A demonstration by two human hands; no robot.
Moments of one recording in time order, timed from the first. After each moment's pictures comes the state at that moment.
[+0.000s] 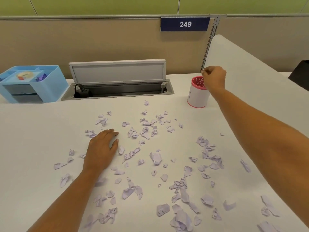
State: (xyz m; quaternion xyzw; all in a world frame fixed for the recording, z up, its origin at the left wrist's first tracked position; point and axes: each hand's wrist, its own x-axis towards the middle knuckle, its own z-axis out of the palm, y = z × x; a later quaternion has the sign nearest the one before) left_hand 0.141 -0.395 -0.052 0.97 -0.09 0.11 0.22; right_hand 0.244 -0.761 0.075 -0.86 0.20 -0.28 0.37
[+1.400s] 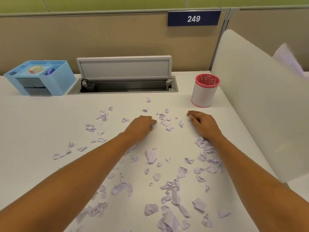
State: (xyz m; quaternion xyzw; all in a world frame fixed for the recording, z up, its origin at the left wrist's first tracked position) left_hand 0.184 -0.516 -0.009 0.97 -0.21 -0.09 0.08; right_hand 0.169 -0.757 -0.041 -0.95 -0.01 -0.07 0.32
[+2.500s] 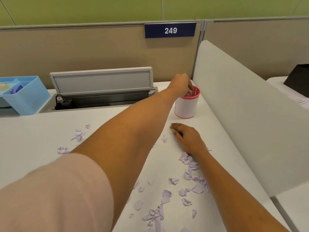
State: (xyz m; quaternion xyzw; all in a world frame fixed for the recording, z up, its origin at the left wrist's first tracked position) left_hand 0.292 -0.706 0.083 0.92 -0.27 0.00 0.27; right_hand 0.170 -0.756 -0.041 -0.95 -0.01 -0.06 0.29
